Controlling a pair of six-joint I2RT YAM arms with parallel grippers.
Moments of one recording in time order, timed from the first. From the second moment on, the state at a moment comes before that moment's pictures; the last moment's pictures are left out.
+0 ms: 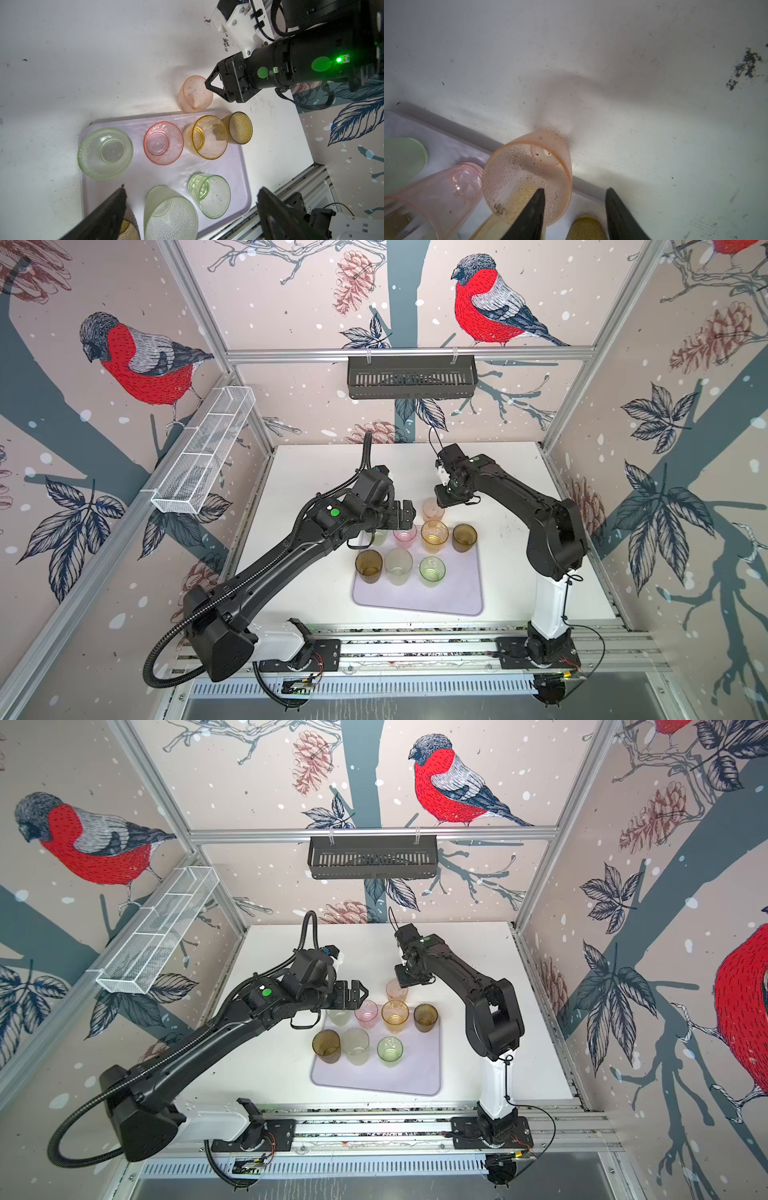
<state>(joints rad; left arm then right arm) -0.74 1.32 1.30 -0.76 0.03 -0.60 0.50 1.99 1.69 -0.94 -0.02 0.15</state>
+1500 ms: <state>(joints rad) -0.74 1.32 1.32 -0.76 0.03 -0.60 0.51 2.03 1.67 -0.92 -0.03 0.15</state>
